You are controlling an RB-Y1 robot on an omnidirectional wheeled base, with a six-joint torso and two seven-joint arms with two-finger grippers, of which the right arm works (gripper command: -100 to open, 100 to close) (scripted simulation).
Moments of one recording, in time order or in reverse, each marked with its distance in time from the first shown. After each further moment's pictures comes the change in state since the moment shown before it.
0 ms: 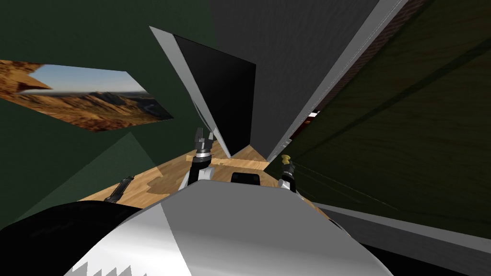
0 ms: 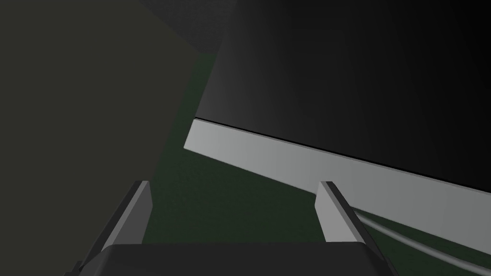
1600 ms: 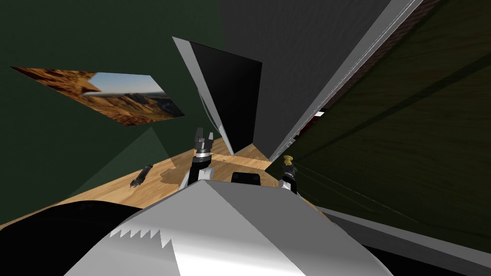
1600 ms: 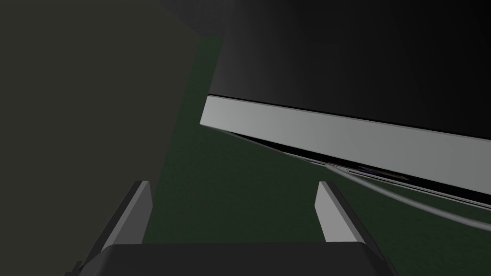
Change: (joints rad) arm 0.016 0.008 -0.029 -0.003 -0.021 0.009 -0.335
